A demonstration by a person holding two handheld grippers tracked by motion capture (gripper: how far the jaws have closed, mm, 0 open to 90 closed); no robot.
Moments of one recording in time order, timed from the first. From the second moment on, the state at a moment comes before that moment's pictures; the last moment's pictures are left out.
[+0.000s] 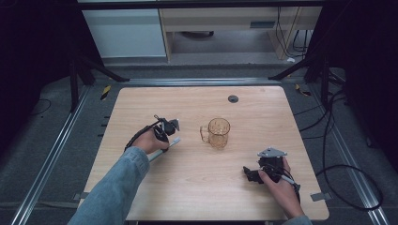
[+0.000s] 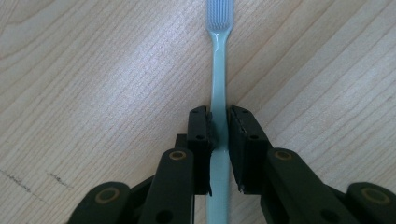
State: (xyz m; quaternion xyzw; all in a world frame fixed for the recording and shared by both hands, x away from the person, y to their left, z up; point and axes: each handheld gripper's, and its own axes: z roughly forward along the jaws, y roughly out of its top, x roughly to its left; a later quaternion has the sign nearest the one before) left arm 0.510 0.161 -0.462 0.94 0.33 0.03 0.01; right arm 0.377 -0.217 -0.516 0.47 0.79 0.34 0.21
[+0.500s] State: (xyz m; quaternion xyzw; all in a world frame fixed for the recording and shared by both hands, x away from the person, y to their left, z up) left arm 0.505 0.163 -0.459 0.94 0.33 0.05 0.03; right arm 0.378 -0.218 -0.516 0.47 0.79 0.34 0.21
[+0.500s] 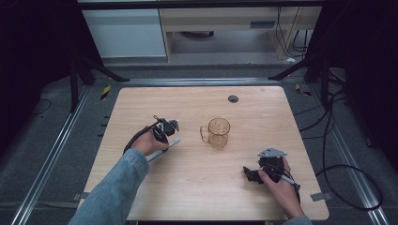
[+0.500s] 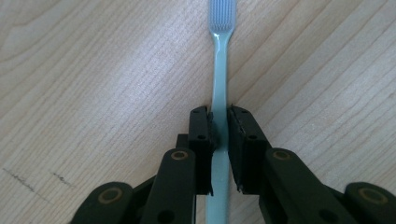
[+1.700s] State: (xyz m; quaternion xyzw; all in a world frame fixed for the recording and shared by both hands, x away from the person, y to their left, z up) left arm 0.470 0.156 -0.394 0.88 0.36 0.17 0.28; right arm 0.377 -0.217 -0.515 0.47 0.79 0.34 0.21
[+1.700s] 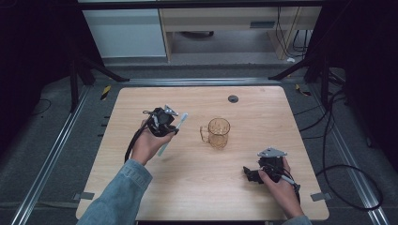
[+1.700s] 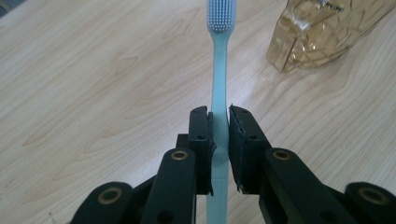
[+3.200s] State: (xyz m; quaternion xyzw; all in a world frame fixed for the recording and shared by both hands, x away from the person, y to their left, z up) left arm 0.434 0.117 -0.386 0.69 0.36 0.31 0.54; right arm 0.377 -0.217 -0.515 0.47 0.79 0.34 0.21
